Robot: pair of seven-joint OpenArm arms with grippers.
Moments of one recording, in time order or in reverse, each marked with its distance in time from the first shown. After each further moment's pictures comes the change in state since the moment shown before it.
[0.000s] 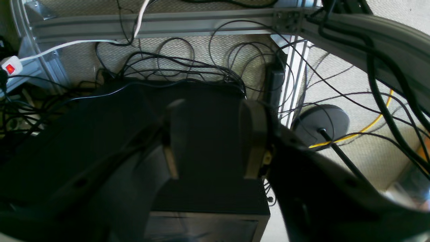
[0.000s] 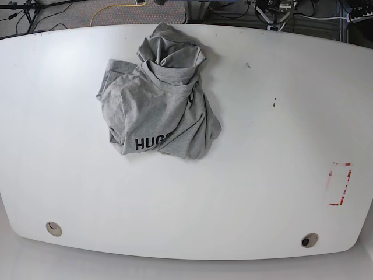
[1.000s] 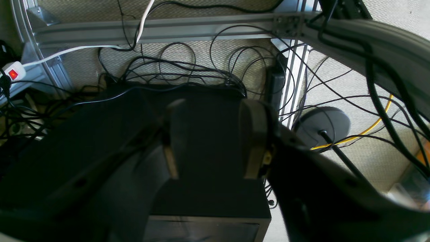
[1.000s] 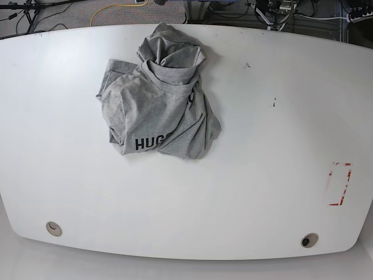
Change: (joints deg) left arm -0.3 -0.1 0.7 0.0 0.0 0.0 0.0; right arm -0.4 0.3 -0.4 0.0 0.0 0.0 0.3
